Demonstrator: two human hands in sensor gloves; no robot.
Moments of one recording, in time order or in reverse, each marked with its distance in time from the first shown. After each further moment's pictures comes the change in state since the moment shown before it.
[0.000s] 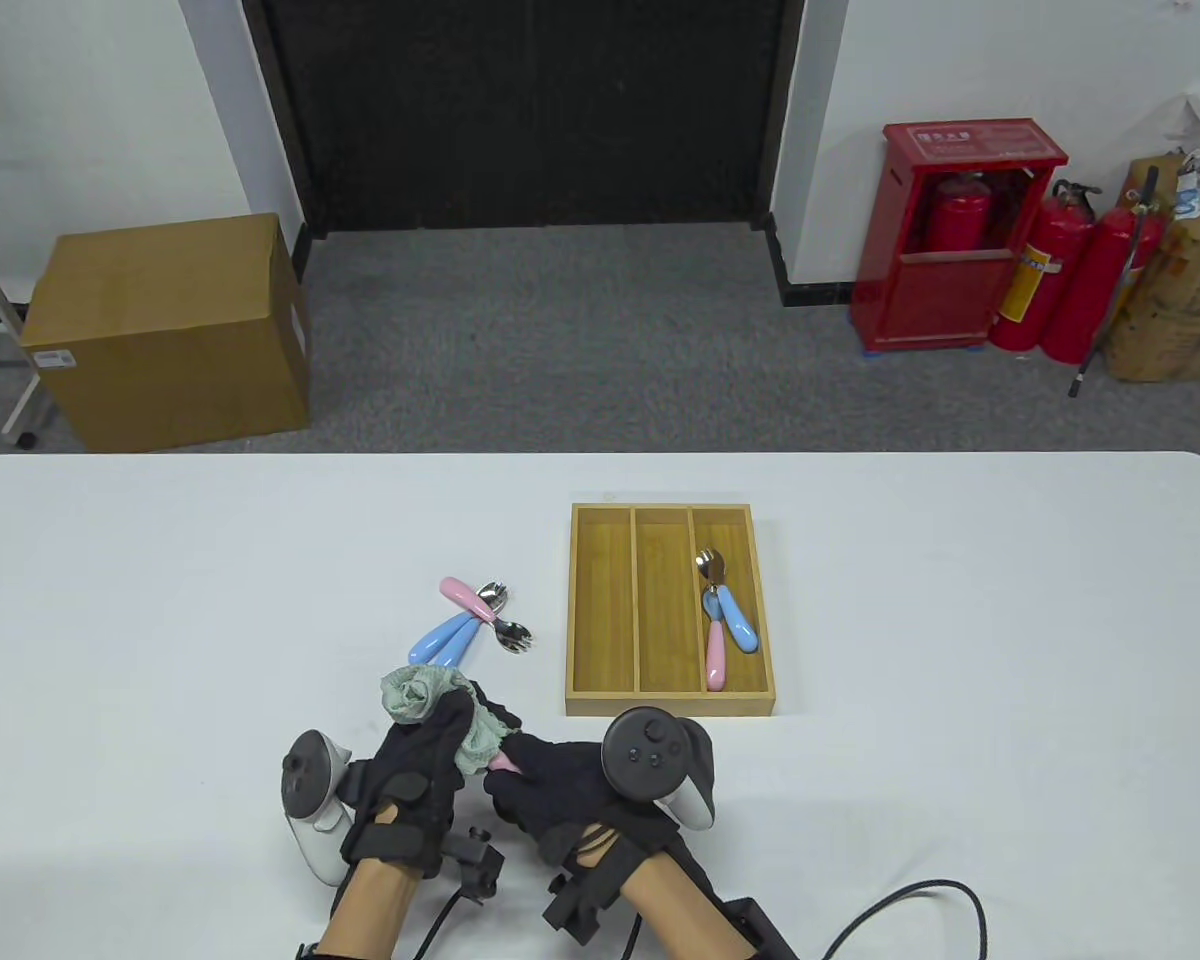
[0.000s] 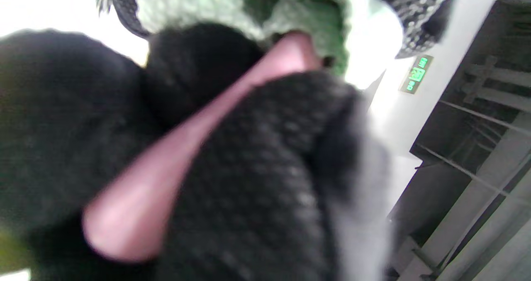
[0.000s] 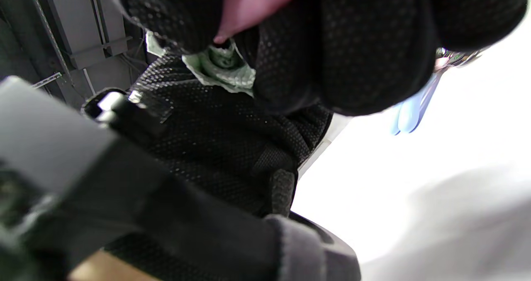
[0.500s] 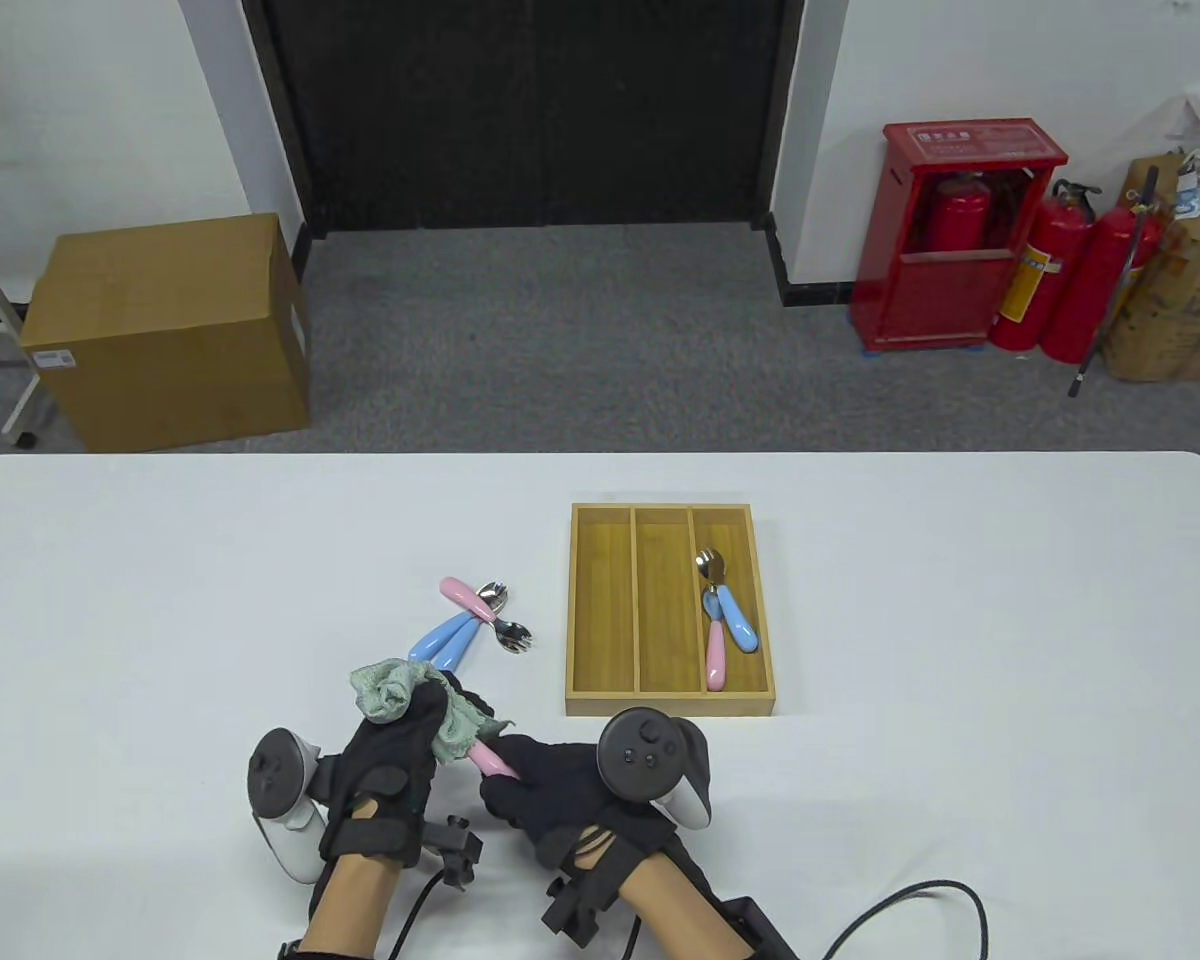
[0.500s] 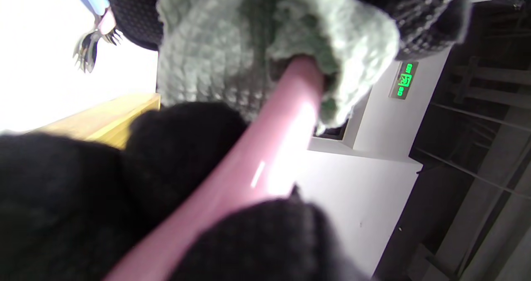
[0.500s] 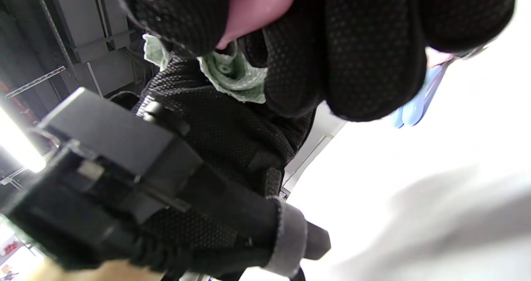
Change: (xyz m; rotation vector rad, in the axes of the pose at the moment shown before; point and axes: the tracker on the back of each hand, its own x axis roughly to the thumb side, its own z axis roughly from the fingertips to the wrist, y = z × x) left_hand 0.008 0.016 0.002 0.064 -0.010 -0.040; right_hand 0.002 0.003 0.001 0.023 -0.016 0.023
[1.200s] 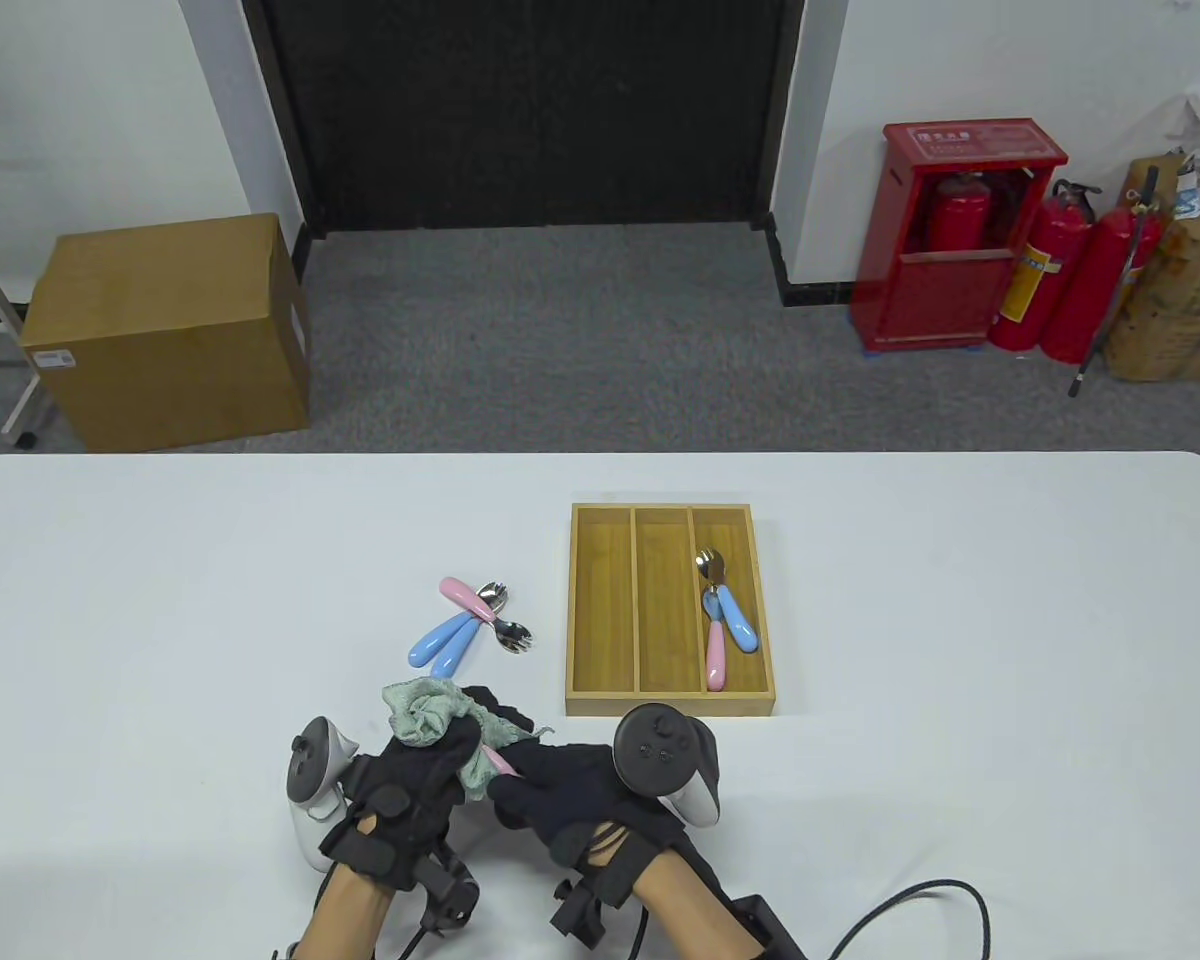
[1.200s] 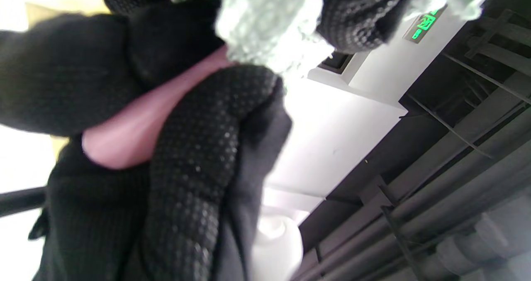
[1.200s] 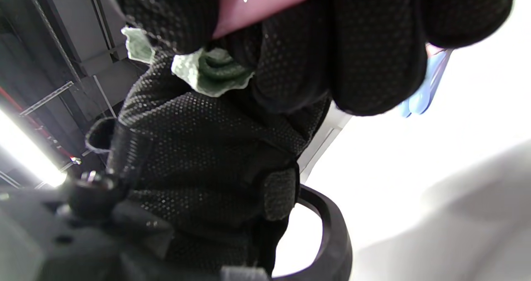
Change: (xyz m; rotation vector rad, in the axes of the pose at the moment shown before) left_hand -0.004 -0.024 0.001 -0.322 0.023 0.137; right_hand -0.007 -0.005 0.003 0.025 0.004 -0.094
